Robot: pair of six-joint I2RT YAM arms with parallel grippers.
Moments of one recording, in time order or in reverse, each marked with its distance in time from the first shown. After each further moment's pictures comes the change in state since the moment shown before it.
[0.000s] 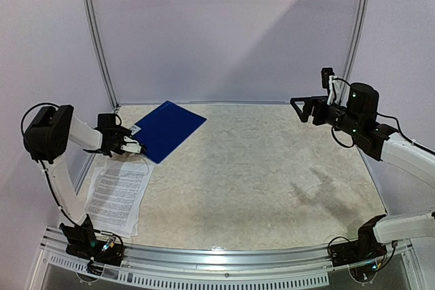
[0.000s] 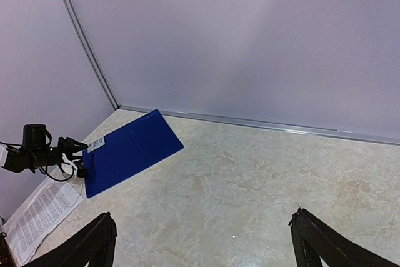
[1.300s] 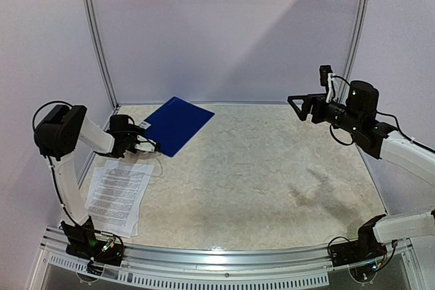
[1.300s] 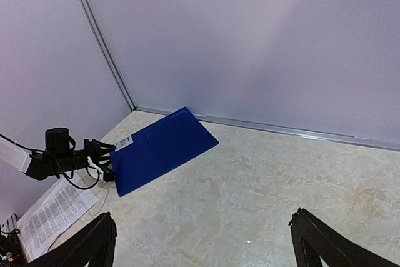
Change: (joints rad) left arm -0.117 0.085 0.008 0.188 0.029 -0.083; right arm 0.000 0.017 0.018 0.026 -0.072 0.018
